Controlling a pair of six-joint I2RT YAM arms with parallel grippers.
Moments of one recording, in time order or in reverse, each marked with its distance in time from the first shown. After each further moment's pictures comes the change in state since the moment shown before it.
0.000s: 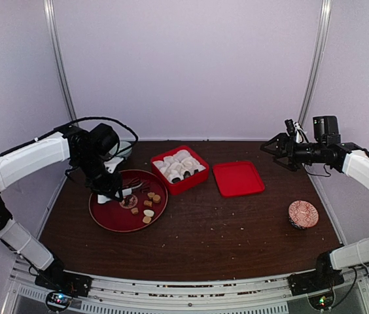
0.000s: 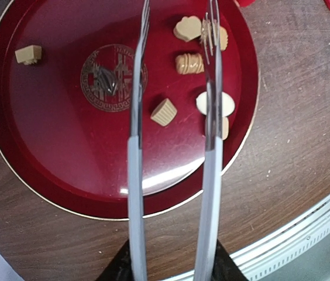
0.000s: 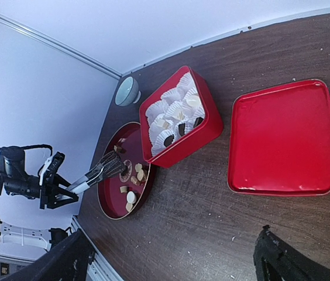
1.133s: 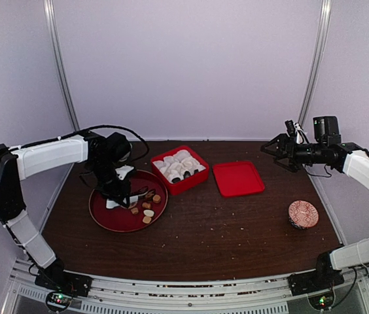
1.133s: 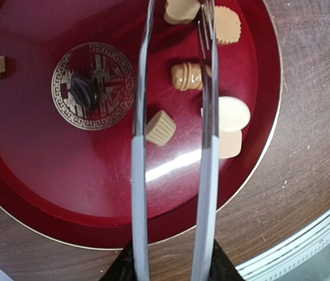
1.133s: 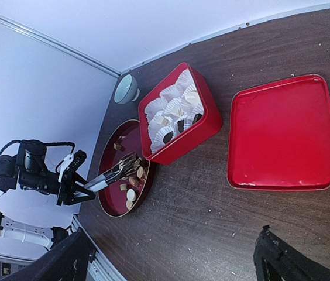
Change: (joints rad) left arm -0.009 0.161 0.000 0.056 0.011 0.054; right arm 0.000 -0.008 0.000 -0.022 0.001 0.000
